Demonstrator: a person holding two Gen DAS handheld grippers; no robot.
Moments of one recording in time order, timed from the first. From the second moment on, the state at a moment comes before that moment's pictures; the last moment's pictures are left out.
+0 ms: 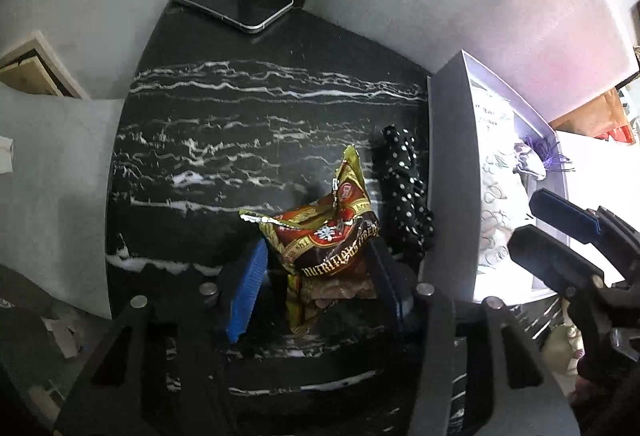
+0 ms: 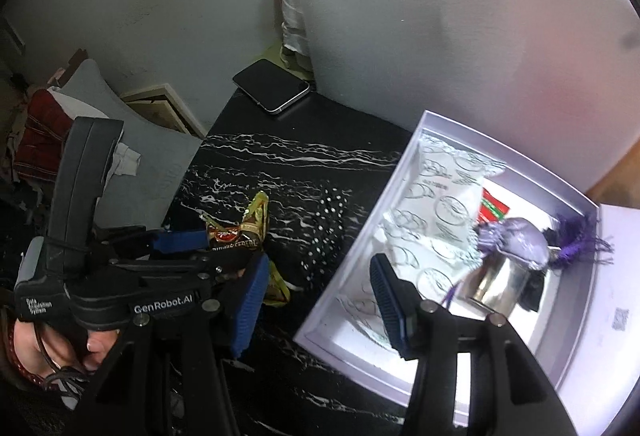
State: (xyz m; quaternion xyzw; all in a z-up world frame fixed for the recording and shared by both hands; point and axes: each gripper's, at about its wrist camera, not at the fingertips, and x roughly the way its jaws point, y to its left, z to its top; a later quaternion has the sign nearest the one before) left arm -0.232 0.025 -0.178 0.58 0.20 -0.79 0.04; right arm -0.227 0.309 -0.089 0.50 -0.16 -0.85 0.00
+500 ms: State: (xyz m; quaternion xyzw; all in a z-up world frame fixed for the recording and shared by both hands) left arm -0.236 -0.032 -0.180 0.57 0.15 -0.81 0.05; right arm -0.279 0.275 -0.119 0.54 -0.08 -0.84 0.04
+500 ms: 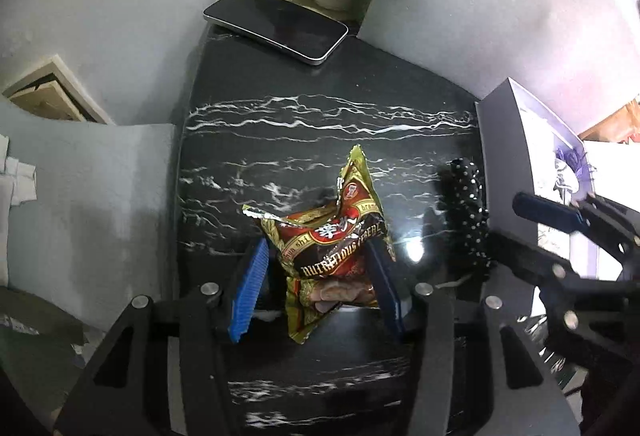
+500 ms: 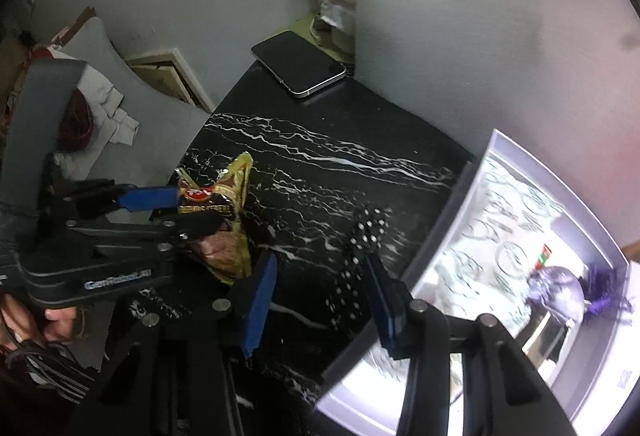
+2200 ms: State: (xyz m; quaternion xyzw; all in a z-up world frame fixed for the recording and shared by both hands) left arm -0.191 -0.014 -0.200 0.60 0.16 -0.78 0.00; right arm -0.279 0.227 -0.153 0.61 -0.03 -0.79 0.04
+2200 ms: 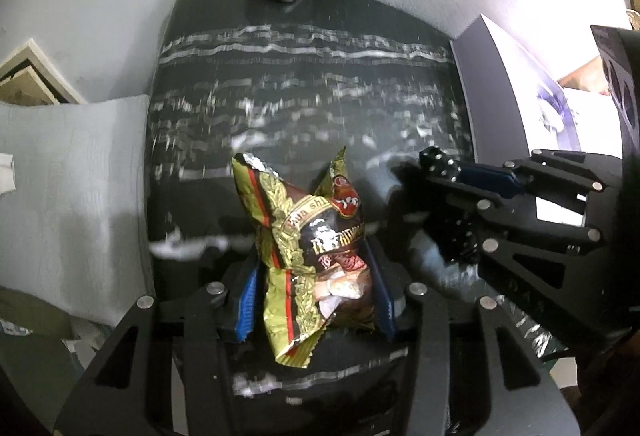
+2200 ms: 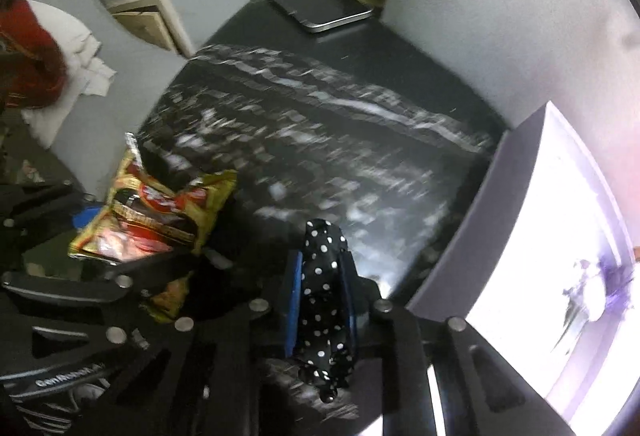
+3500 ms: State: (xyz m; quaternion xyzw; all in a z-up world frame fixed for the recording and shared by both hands) left arm -0.059 0.076 -0.203 0.59 0.06 -0.80 0.00; right arm -0.116 0.189 -0.163 0.56 -0.10 -0.82 0.05
